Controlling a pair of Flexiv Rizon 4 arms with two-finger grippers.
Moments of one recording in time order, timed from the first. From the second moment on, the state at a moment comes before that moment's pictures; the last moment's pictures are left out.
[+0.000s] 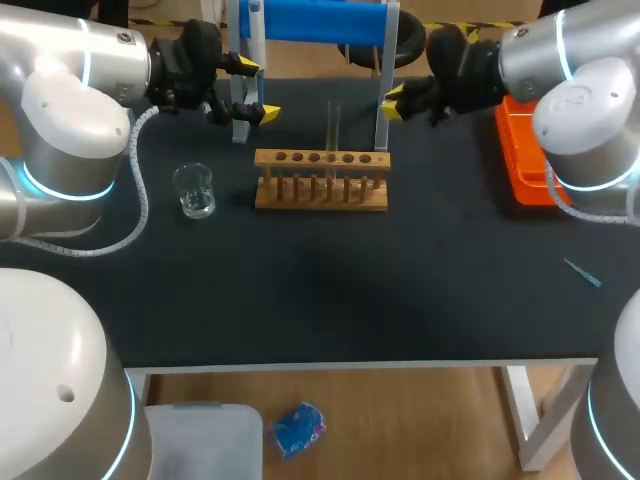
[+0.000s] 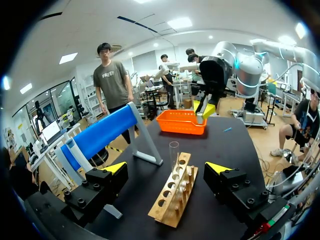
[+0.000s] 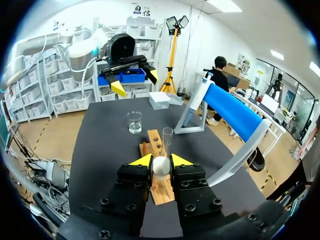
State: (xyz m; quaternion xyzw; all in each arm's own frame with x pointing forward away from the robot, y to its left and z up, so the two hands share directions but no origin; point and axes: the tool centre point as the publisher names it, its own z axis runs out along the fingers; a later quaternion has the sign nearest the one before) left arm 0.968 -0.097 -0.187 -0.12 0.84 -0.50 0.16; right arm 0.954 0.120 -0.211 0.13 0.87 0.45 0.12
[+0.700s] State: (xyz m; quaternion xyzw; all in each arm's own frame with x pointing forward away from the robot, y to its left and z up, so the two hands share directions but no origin) left arm 0.968 -0.097 -0.187 -0.12 0.84 -0.50 0.16; right arm 0.952 0.139 -0.201 0.11 0.87 0.47 0.12
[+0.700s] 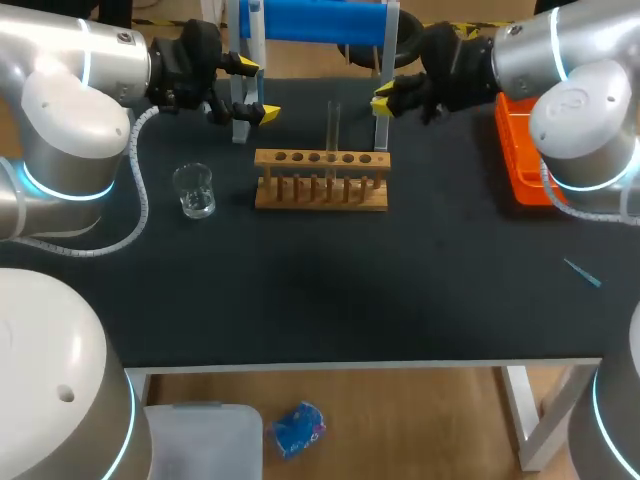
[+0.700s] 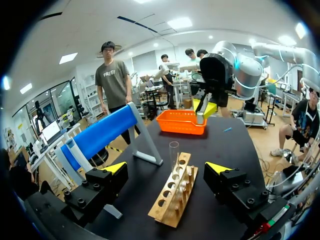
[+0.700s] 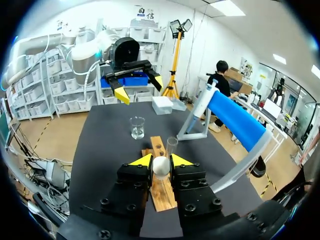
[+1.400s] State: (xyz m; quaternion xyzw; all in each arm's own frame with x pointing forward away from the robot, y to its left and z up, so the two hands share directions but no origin) left arm 0.968 -0.097 -0.187 -0.12 0.84 -0.50 0.16; right arm 0.978 0.172 -0.198 0.05 0.87 0.48 0.11
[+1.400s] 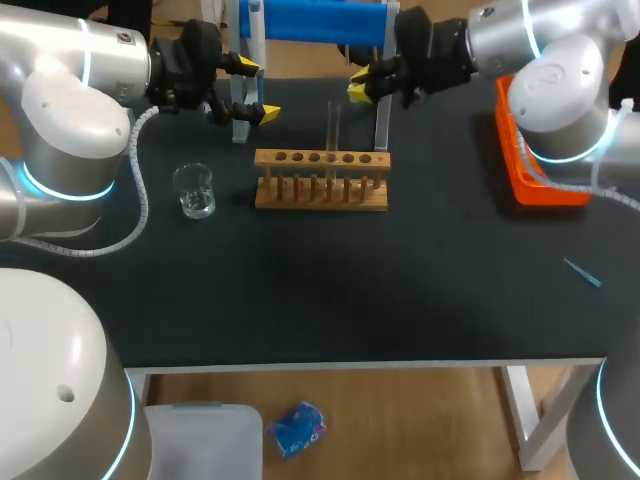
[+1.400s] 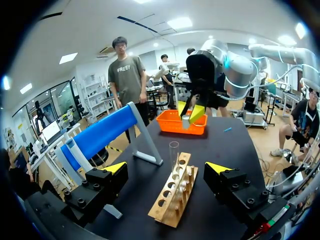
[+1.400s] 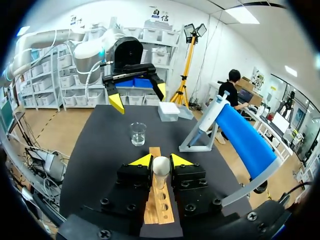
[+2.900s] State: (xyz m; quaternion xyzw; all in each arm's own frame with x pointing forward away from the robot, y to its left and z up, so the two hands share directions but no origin) left arm 0.968 -0.097 -0.187 -0.12 0.84 -0.50 0.16; right arm 0.998 0.197 -0.230 0.04 0.87 0.48 0.07
